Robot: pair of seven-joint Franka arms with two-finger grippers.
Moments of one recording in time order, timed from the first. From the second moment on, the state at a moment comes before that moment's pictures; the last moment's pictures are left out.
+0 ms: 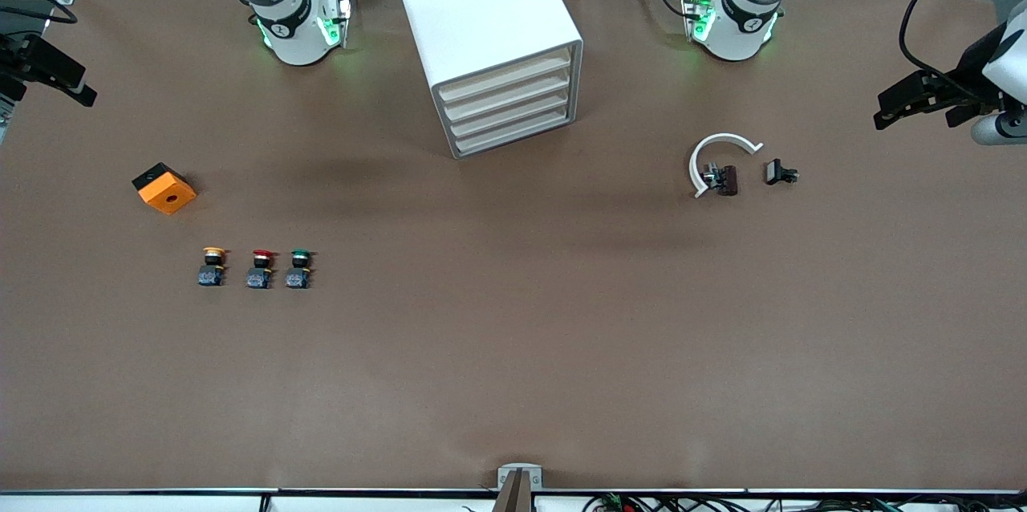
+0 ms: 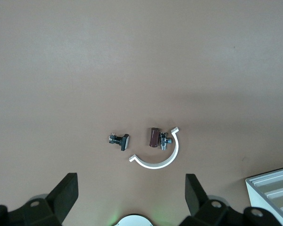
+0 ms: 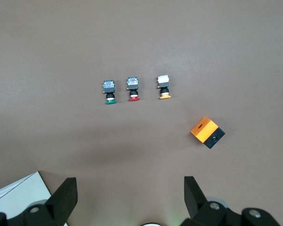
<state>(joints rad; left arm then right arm) 0.03 -0.05 -0.05 -1.60 -0.02 1.48 -0.06 0.00 -0.15 -0.07 -1.62 0.02 1.47 0.05</state>
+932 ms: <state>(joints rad) 0.03 0.13 -0.05 -1.61 -0.24 1.54 -0.56 0.00 -0.15 -0.07 -1.62 0.02 1.47 0.05</state>
